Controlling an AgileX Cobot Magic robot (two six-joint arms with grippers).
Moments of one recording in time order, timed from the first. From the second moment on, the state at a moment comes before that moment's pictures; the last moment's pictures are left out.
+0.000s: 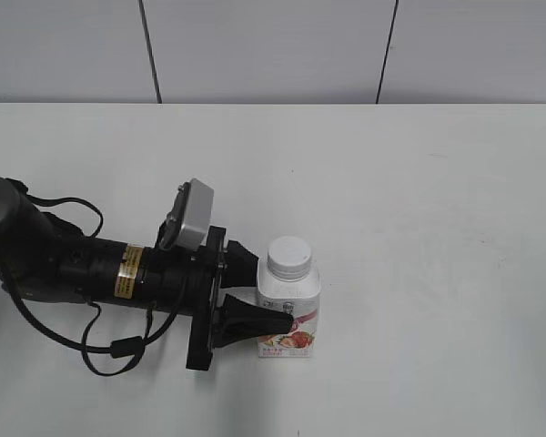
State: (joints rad) left arm -0.36 2.23 -0.86 1.39 -1.22 -0.42; right arm 0.02 -0.01 -0.52 0.15 1.10 -0.22
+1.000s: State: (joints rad) left arm -0.27 2.28 -1.11 1.43 -1.17 -0.42; right arm 0.02 -0.01 -0.52 0.15 1.10 -0.22
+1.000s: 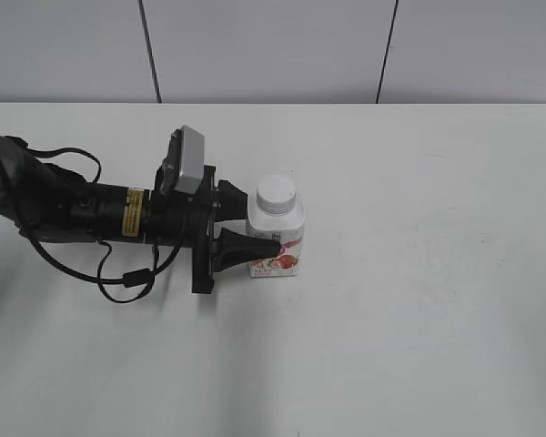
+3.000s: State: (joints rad) left arm -0.27 2.31 -1.12 1.50 -1.18 -0.43; right arm 0.02 0.67 -0.81 0.31 1.06 -0.07
